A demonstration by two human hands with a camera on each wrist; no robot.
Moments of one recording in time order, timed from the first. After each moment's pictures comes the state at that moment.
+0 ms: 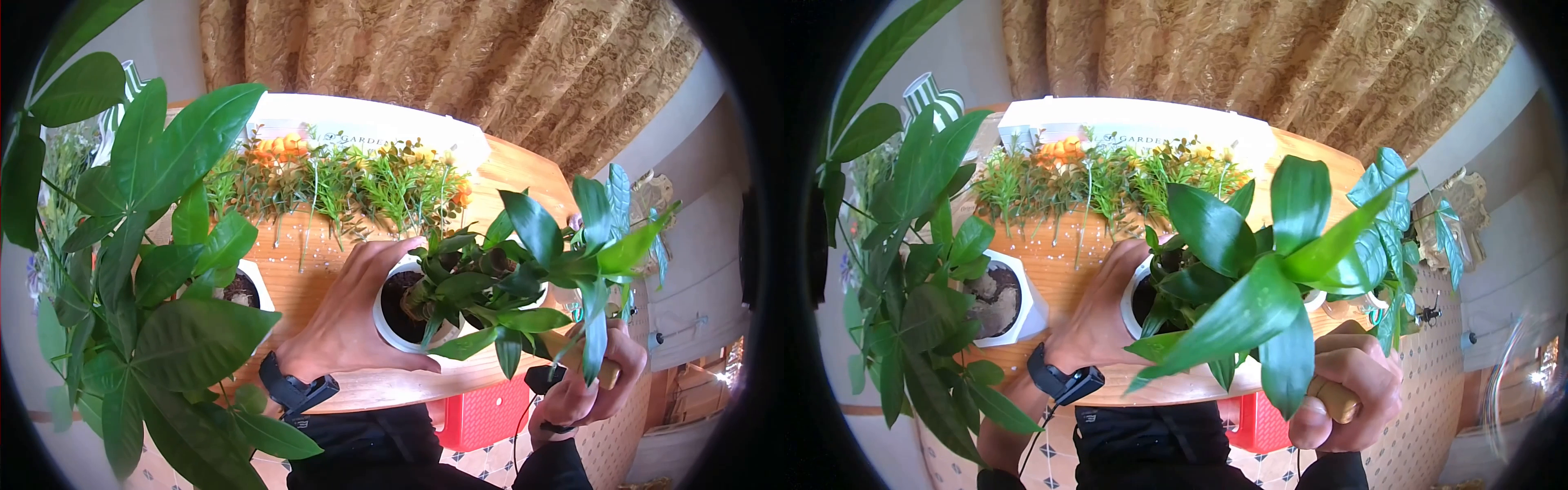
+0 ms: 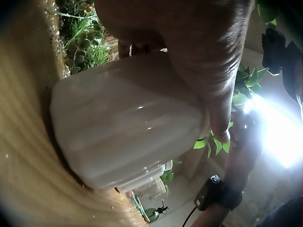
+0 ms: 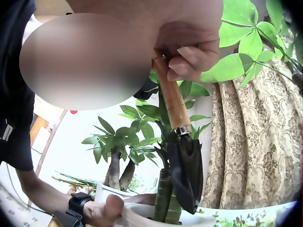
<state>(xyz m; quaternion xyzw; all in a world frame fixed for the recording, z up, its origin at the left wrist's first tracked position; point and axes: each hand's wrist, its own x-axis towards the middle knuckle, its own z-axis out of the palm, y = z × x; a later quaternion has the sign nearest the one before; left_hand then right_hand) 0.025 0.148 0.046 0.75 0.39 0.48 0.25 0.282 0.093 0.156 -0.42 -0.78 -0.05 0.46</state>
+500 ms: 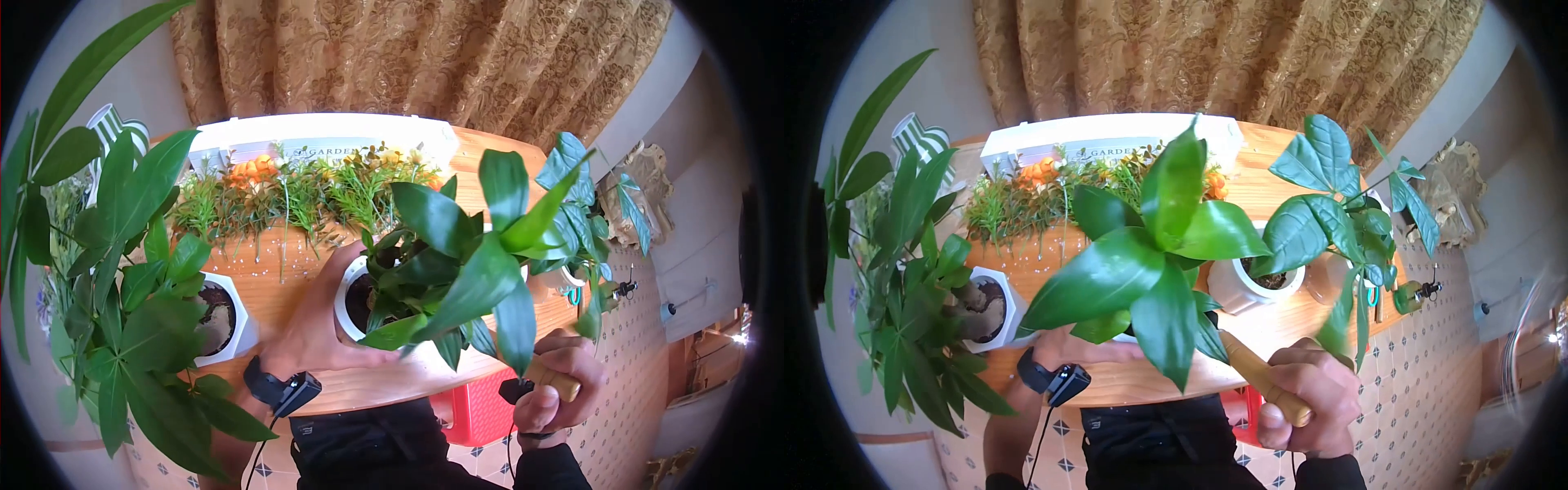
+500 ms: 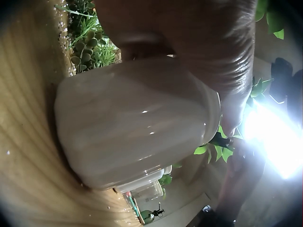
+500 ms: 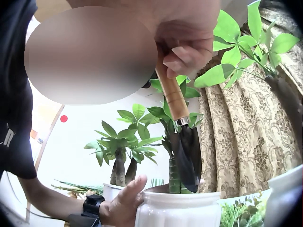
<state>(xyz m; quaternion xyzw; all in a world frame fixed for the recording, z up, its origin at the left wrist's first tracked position) 0.021 0.144 0.049 0.70 0.41 0.38 0.44 0.300 0.077 0.141 -0.38 -0.80 -0.02 0.45</state>
